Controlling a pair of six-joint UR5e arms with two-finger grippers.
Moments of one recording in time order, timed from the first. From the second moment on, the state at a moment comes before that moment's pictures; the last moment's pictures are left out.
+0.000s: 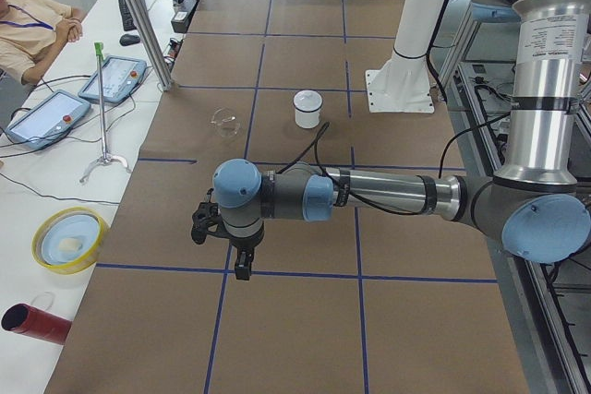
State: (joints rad) left arm -1.62 -1.58 -1.65 -1.53 -2.36 0.06; right arm 1.57 -1.68 1.66 -1.57 2.29 0.01
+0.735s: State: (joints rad) left arm -1.62 -1.56 -1.65 -1.56 -2.36 0.05; right arm 1.57 -1.68 1.66 -1.57 2.29 0.01
